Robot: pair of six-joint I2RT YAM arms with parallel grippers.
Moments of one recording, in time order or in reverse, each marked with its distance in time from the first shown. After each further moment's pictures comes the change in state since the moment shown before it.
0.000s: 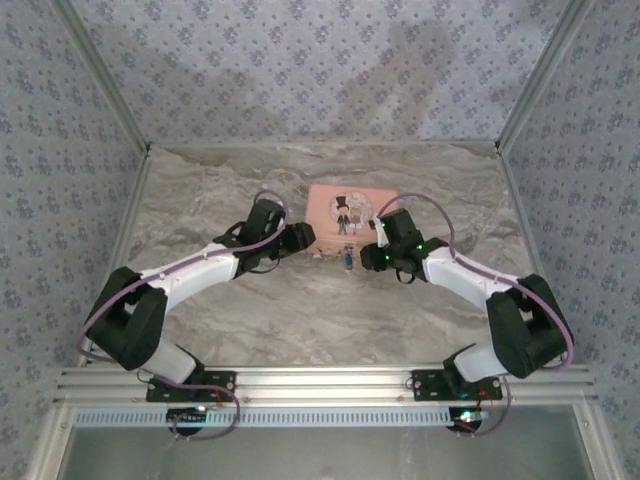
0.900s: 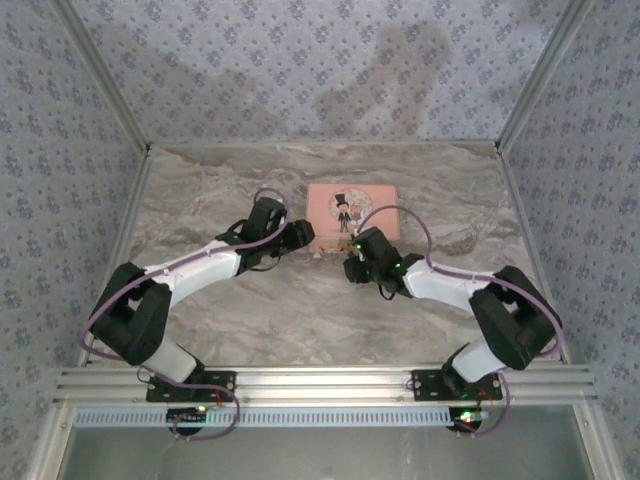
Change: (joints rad) left arm 0.006 0.031 0.017 0.006 -0.034 0.017; right arm 0.204 0.070 -0.077 0.176 0.226 0.087
